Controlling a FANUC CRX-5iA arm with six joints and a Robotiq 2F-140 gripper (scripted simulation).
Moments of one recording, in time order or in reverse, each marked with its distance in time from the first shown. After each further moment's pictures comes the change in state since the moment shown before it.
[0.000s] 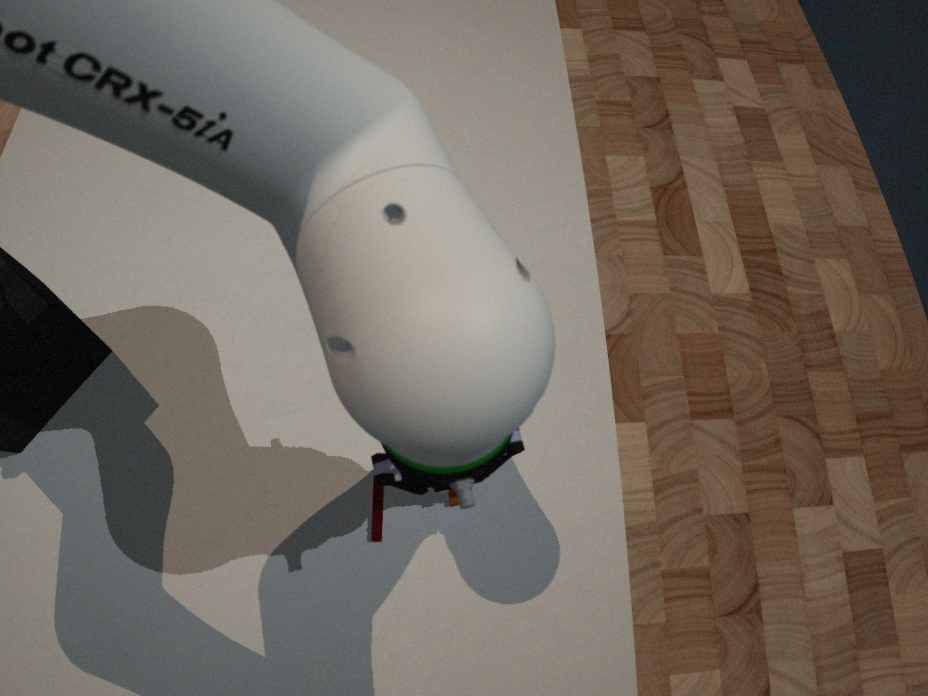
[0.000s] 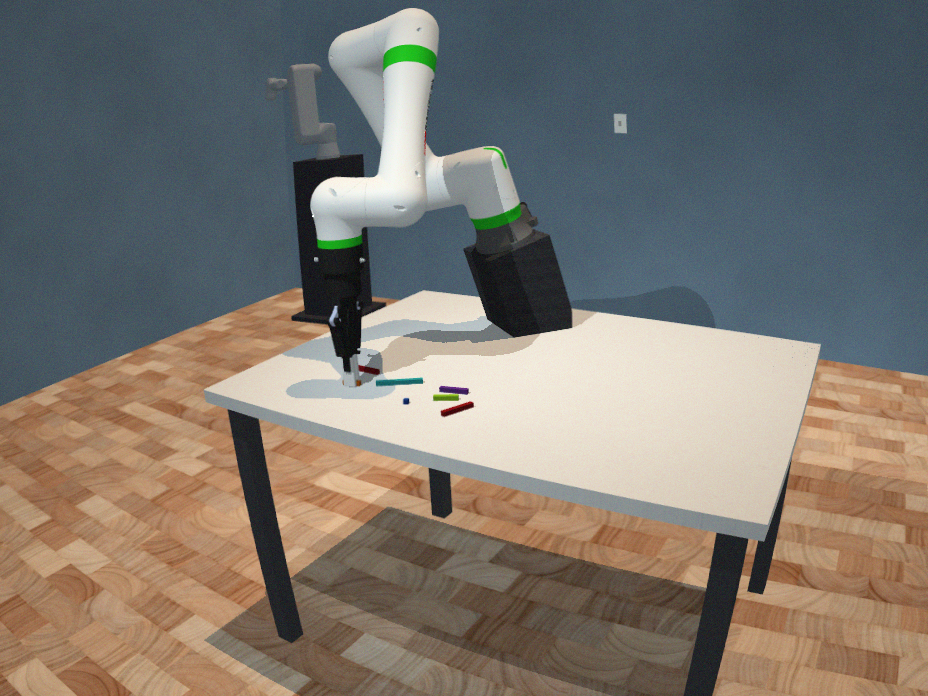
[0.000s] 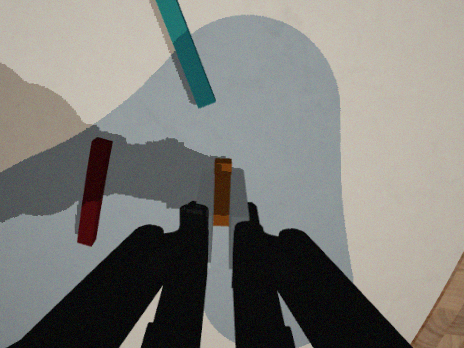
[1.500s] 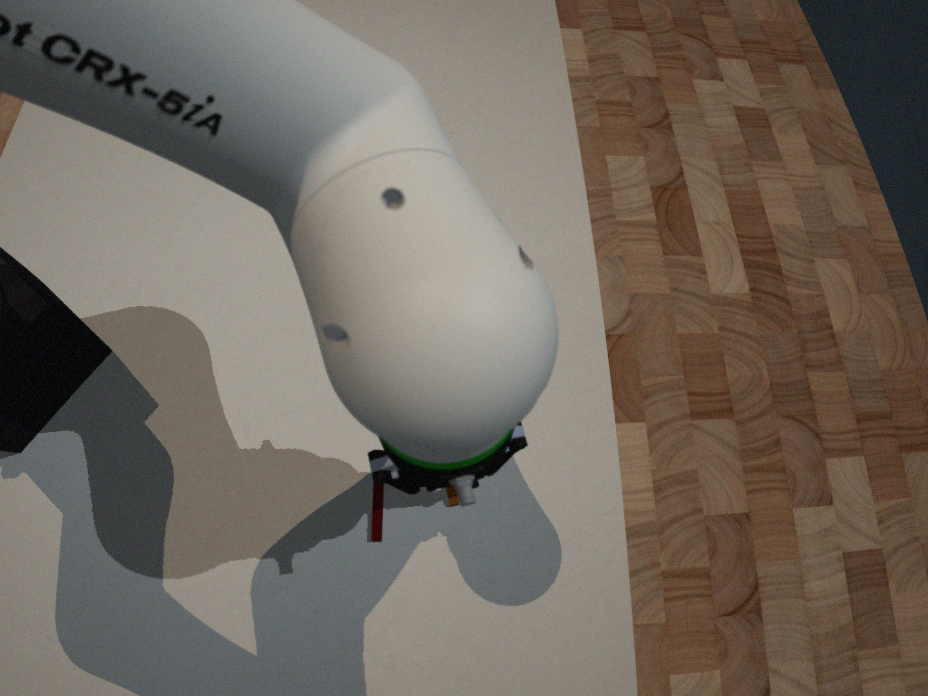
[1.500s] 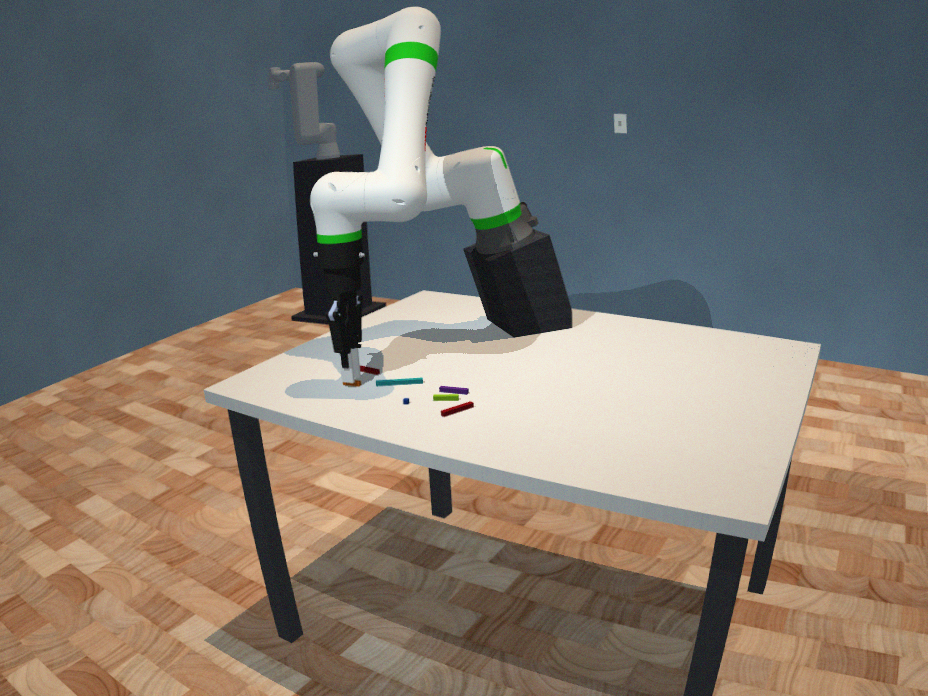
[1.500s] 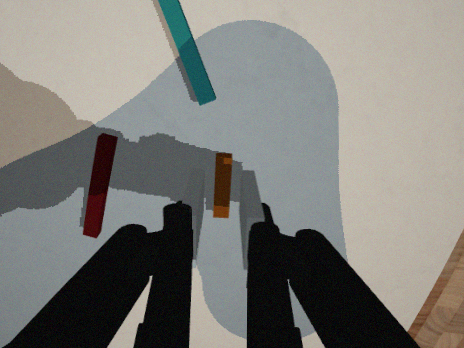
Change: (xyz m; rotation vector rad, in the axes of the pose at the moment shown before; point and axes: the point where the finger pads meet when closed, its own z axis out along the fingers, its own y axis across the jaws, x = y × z) arm 0.000 0.000 -0.011 0.000 0.000 0.000
